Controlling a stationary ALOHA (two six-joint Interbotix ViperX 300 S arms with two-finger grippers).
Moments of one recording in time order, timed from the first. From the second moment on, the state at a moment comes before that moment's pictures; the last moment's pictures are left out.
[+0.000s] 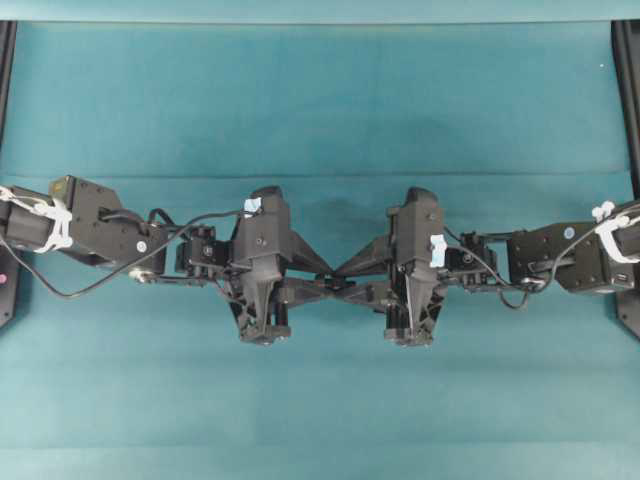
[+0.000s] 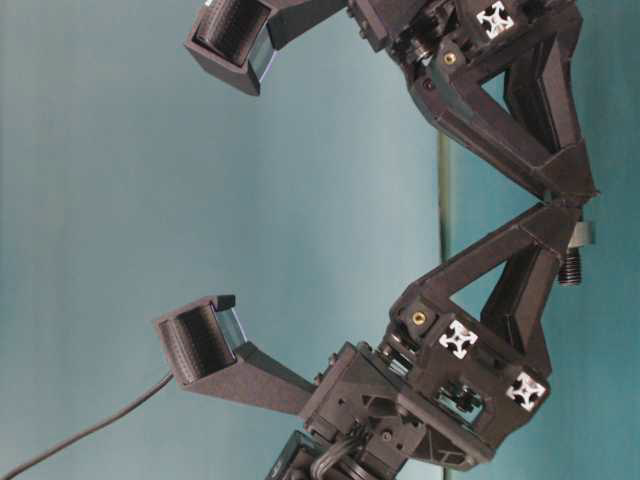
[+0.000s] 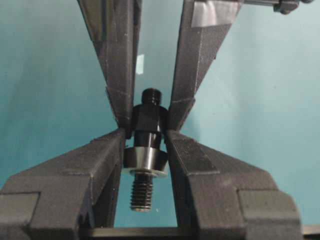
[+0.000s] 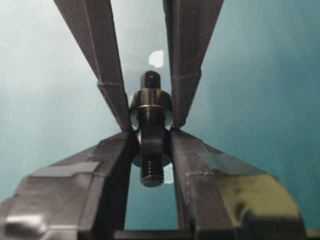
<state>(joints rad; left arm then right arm) -0.02 0.16 0.68 0.02 -0.37 -0.13 0.02 0.13 0.87 0.05 -0.55 0.11</state>
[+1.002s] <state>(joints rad) 0.00 0.02 0.71 0.02 -0.38 -0.19 0.03 0.09 1.00 0.08 -0.83 0.20</state>
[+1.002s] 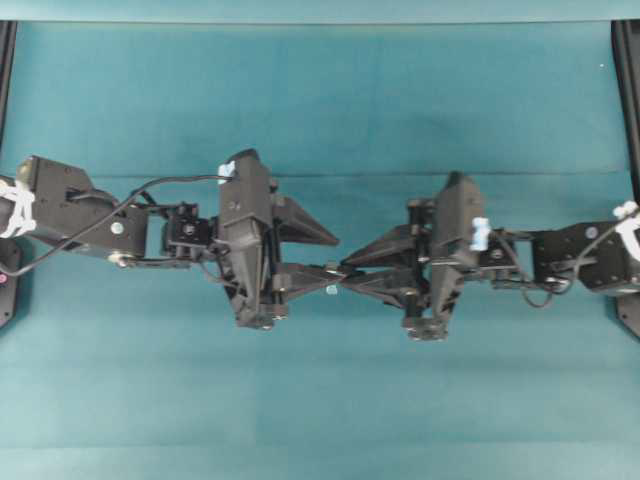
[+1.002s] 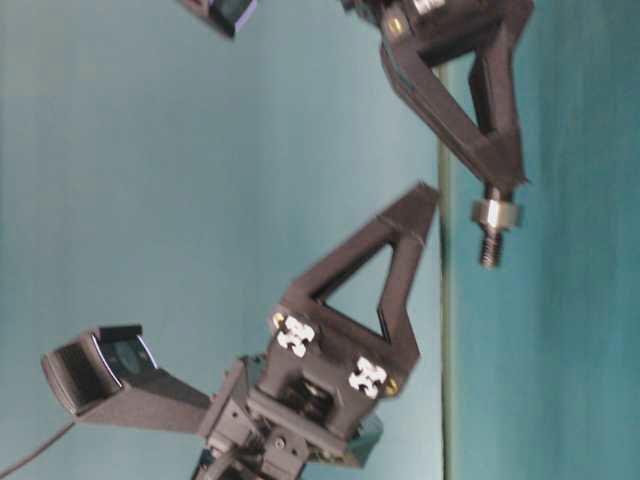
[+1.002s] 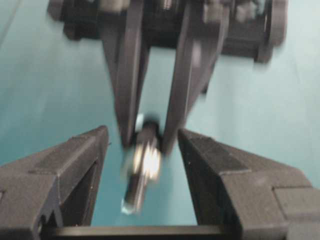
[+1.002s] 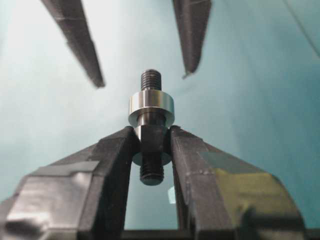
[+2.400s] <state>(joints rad) -0.02 -0.02 0.78 0.02 -0.21 -0.20 0.07 0.08 1.02 0.07 -1.03 0.21</state>
